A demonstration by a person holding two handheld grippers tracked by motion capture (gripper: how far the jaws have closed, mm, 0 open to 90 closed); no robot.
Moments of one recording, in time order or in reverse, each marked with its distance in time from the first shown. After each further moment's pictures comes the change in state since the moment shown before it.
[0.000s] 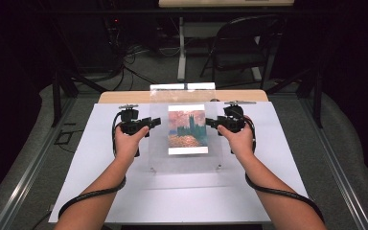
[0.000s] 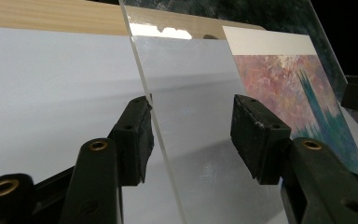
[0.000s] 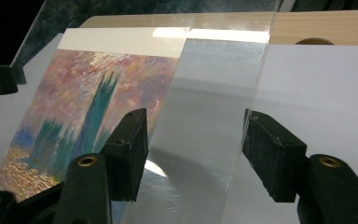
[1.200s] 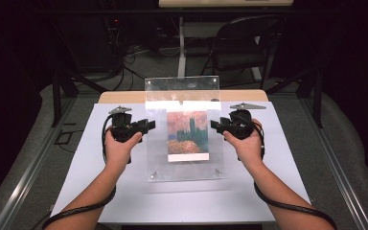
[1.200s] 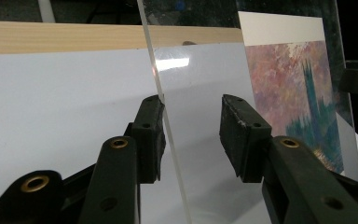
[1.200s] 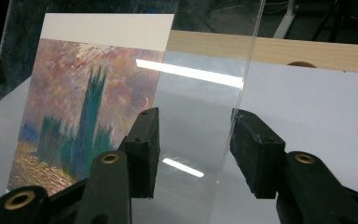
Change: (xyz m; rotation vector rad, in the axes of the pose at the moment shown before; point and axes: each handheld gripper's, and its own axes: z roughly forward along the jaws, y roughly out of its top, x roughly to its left) left arm -0.029 -0.005 -0.054 -0.031 -0.014 0.103; right arm 0.026 -0.004 -0.054 -0.059 -0.010 -0.081
